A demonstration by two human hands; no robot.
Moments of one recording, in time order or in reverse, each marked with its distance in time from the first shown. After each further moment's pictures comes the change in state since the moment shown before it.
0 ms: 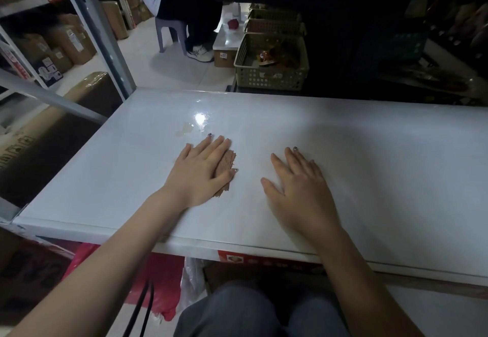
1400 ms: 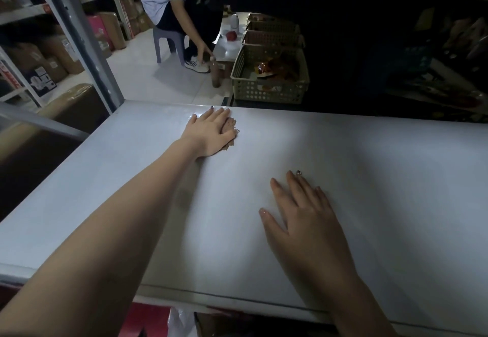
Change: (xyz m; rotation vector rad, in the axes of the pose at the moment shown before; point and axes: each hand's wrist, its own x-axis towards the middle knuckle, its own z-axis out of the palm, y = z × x) left_hand 0.140 -0.019 -0.011 0.013 -0.047 -0.106; right_hand 0.004 0.001 0.004 -0.011 0.034 0.001
